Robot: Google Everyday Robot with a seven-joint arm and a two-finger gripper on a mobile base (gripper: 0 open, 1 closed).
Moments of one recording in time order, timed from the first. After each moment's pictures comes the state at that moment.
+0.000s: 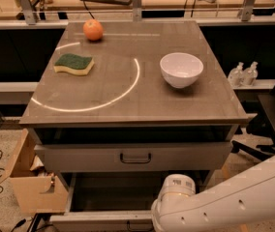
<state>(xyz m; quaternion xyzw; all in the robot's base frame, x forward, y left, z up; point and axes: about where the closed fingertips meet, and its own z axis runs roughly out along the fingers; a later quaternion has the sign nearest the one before) 0.357 -0.068 0.463 -0.75 0.66 -0.01 0.08</state>
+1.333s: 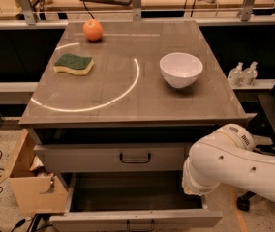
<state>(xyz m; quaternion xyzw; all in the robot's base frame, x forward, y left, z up) 0.417 -0.162 0.609 -0.72 0.69 -0.05 0.07</state>
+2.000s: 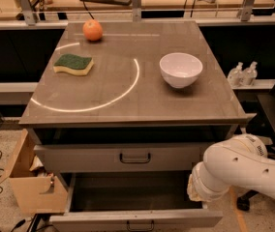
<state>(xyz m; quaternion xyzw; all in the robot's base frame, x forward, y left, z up) 0.409 -0.180 0.584 -0.75 0.65 -0.01 0.09</state>
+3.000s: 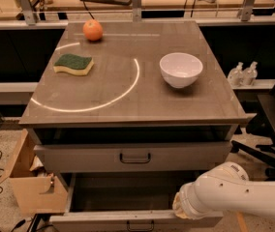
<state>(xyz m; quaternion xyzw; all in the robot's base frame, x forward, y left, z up) 0.390 -0.146 0.501 -0.76 0.63 0.02 0.13</state>
